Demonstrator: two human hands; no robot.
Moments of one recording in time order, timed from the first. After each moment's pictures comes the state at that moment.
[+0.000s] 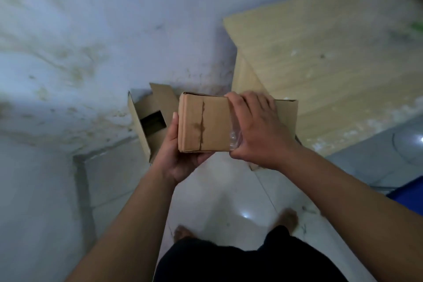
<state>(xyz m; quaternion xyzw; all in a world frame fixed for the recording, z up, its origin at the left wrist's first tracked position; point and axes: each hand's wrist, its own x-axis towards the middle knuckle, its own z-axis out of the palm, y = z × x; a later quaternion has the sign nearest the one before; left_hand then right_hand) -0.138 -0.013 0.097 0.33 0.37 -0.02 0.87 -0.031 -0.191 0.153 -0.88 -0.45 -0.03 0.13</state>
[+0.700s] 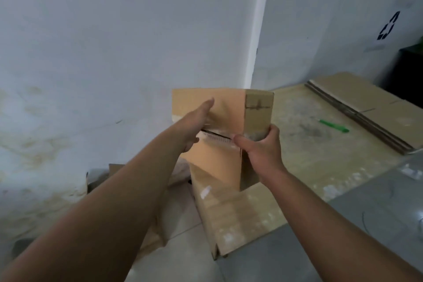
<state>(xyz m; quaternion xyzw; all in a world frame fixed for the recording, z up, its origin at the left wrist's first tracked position) 0.133 -0.161 0.292 0.70 0.25 -0.02 0.67 0.176 -0.339 0.229 -0.76 -0.02 0.04 0.65</state>
